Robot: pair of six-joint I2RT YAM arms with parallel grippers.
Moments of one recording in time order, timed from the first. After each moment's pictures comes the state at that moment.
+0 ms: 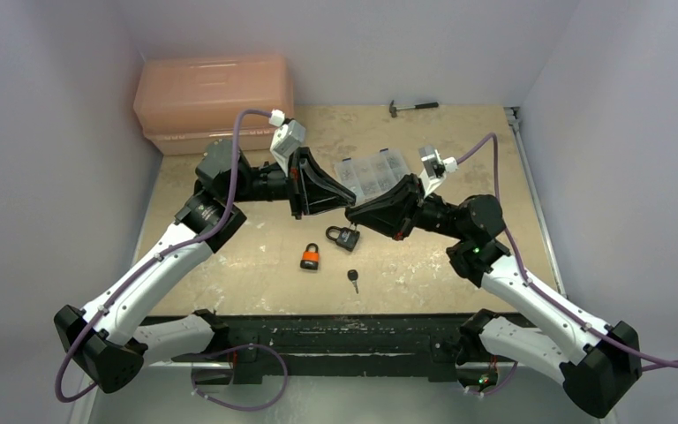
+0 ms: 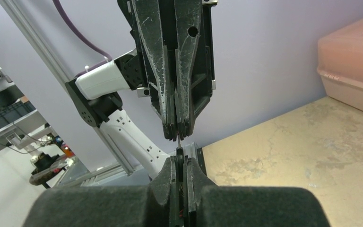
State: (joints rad) left arm -0.63 1.12 1.15 0.13 0.91 -0.45; right arm 0.63 0.95 0.71 0.67 -0.73 0.76
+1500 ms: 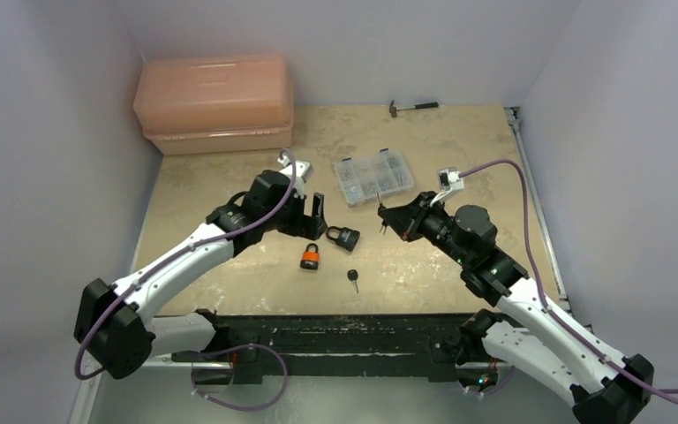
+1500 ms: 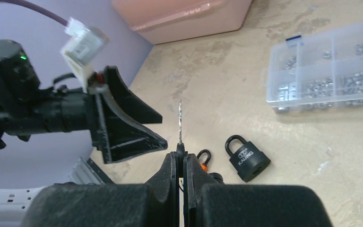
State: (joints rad) left arm -0.63 1.18 0.93 -0.42 0.06 -0.35; right arm 0.63 0.75 0.63 0.01 -0.09 0.64
